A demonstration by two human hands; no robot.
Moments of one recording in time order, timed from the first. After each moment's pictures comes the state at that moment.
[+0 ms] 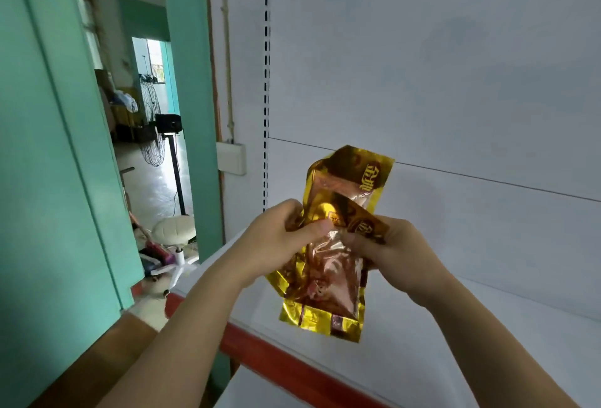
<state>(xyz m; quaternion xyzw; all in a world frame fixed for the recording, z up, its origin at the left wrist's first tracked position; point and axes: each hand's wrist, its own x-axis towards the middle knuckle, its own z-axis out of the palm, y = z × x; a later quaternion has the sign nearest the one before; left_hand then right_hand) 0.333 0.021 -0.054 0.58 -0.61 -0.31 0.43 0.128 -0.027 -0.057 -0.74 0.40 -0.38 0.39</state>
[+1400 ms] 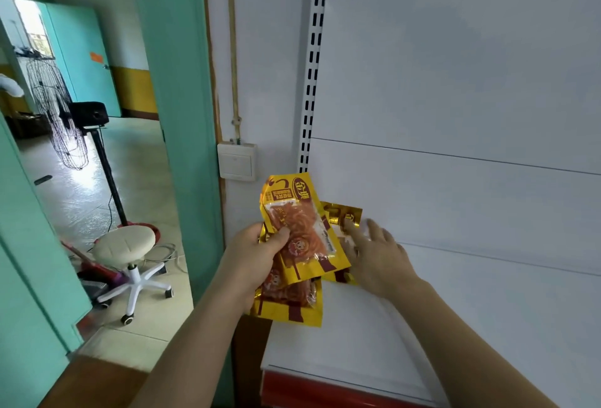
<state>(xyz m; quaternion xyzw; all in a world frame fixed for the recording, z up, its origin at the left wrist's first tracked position) 0.523 -0.063 -0.106 0.57 -0.47 -0.46 0.49 0.305 -0.105 -0.129 -0.73 0.68 -0.09 0.04</state>
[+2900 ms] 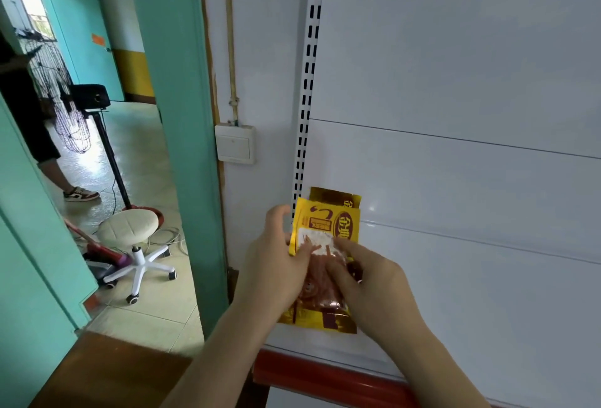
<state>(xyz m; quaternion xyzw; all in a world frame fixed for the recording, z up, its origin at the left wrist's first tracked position) 0.483 -0.034 -0.116 0.63 -0.62 -0.22 0.41 0.327 -0.020 -0.128 -0.70 0.62 -0.33 0.16</state>
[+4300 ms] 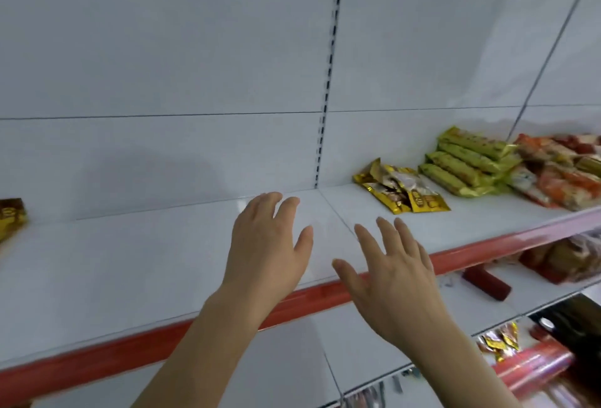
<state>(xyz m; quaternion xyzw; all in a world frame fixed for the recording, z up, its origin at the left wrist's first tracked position) 0.041 0.091 -0.097 0.43 -0.85 -0.05 0.31 -0.104 0.204 -0.104 -0.54 0.83 -0.12 -0.07</state>
